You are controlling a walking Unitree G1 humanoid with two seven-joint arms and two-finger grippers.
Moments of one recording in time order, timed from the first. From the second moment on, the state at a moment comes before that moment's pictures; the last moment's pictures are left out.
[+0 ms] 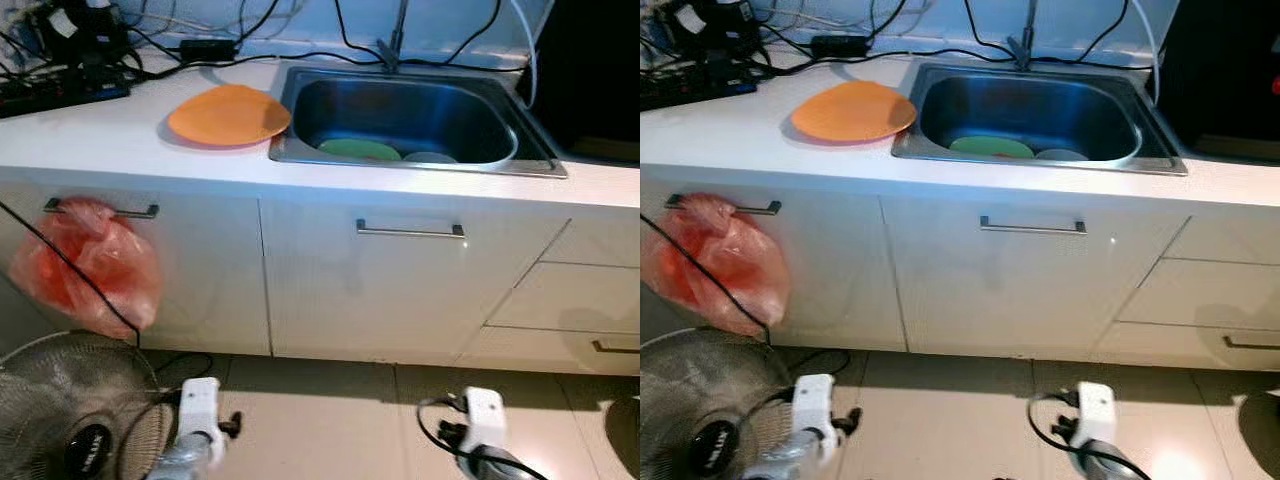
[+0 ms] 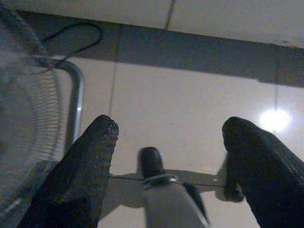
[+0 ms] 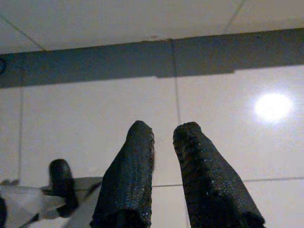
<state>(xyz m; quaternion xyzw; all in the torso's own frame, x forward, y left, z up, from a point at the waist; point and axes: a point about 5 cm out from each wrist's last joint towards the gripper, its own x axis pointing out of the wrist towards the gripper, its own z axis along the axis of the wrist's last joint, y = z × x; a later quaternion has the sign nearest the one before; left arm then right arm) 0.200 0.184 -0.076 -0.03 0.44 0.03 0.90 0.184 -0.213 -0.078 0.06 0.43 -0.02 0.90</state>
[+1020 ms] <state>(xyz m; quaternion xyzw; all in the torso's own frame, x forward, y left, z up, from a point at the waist) 0.199 0.201 -0.074 0.02 0.44 0.01 0.90 0.183 -0.197 -0.081 0.10 0.42 -0.04 0.90</state>
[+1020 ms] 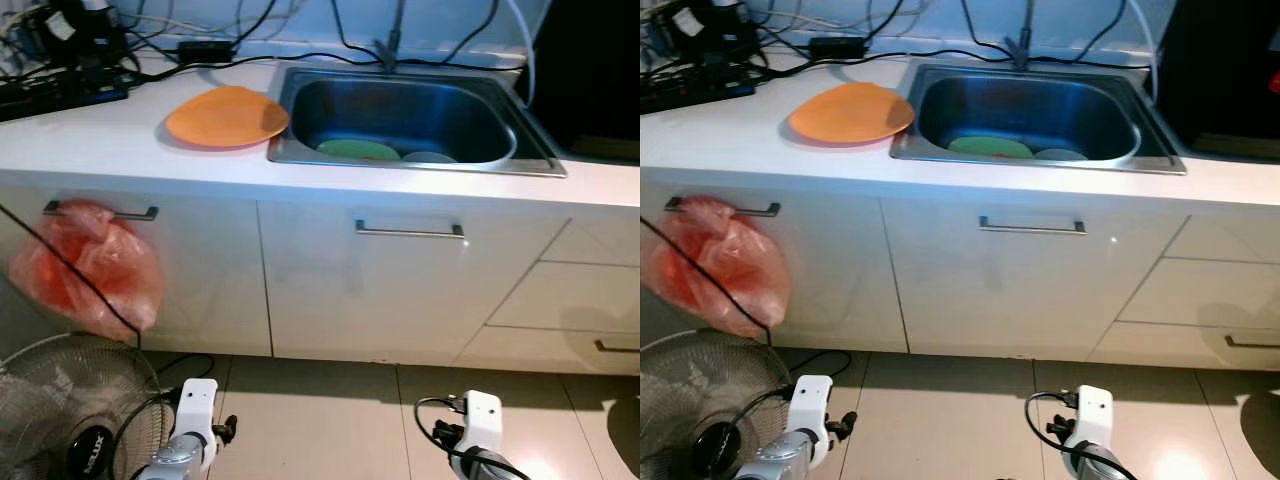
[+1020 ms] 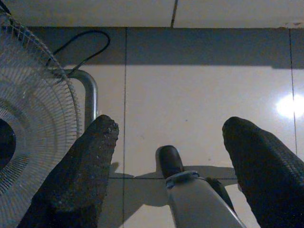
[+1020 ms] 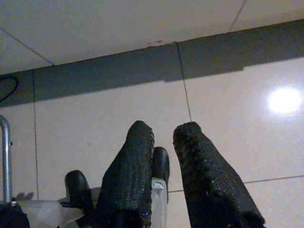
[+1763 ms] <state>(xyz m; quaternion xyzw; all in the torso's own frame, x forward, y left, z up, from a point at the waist) 0.199 0.201 -0.074 0.02 0.44 0.01 0.90 0.183 -0.197 -0.081 0.10 0.42 -0.04 0.90</state>
